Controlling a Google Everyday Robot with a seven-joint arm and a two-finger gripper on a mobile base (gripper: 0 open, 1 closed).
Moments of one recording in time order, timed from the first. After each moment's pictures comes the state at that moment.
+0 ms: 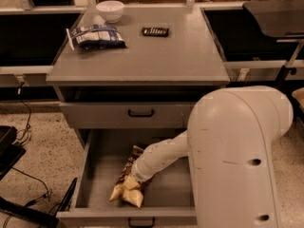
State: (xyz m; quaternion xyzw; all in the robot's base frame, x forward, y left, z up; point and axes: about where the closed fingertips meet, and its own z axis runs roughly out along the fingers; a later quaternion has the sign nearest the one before) arm 0.518 0.083 0.406 -0.49 0.83 0.18 0.18
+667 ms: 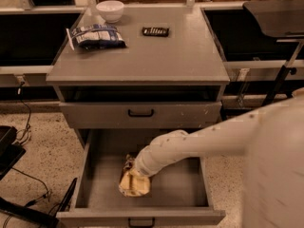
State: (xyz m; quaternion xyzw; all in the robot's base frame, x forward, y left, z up) arm 0.501 0.071 0.496 -0.54 0.80 0.17 0.21
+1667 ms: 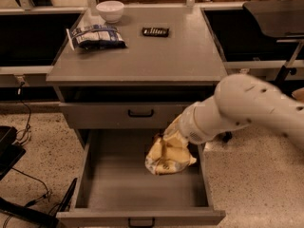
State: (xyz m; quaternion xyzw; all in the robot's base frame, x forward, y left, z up) arm 0.482 -0.050 0.741 -0.56 0.77 0.13 0.27
